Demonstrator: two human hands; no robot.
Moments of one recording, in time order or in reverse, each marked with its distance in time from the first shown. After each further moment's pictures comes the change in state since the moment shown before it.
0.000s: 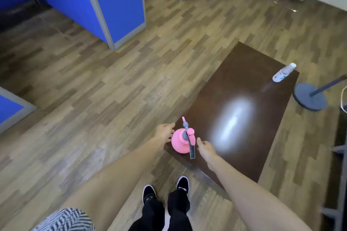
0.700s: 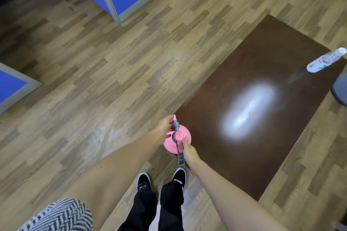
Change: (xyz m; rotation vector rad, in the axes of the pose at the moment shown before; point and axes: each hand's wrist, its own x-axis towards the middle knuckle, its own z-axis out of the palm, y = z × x) left_hand 0.124 -0.002 0.077 -0.145 -0.015 -0.203; right_hand 0.134 0.018 0.022 0.136 -0.357 0.106
